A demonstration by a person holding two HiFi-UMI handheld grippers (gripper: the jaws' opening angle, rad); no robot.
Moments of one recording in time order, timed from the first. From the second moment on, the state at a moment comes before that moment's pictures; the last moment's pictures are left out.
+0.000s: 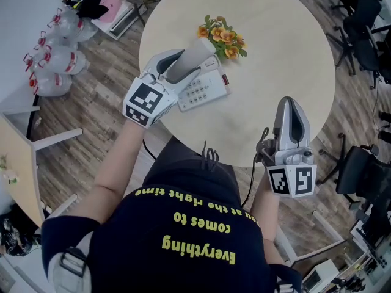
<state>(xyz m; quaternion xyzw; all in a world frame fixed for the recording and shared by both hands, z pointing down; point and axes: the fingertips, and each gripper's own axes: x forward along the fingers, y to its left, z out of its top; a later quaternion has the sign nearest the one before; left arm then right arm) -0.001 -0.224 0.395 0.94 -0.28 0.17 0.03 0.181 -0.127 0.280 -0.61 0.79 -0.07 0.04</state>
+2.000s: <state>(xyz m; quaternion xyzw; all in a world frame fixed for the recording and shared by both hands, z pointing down) -0.030 -0.176 0.247 0.94 -0.33 -0.02 -0.01 0.185 -0.109 0.220 -0.61 0.79 0.02 0.06</state>
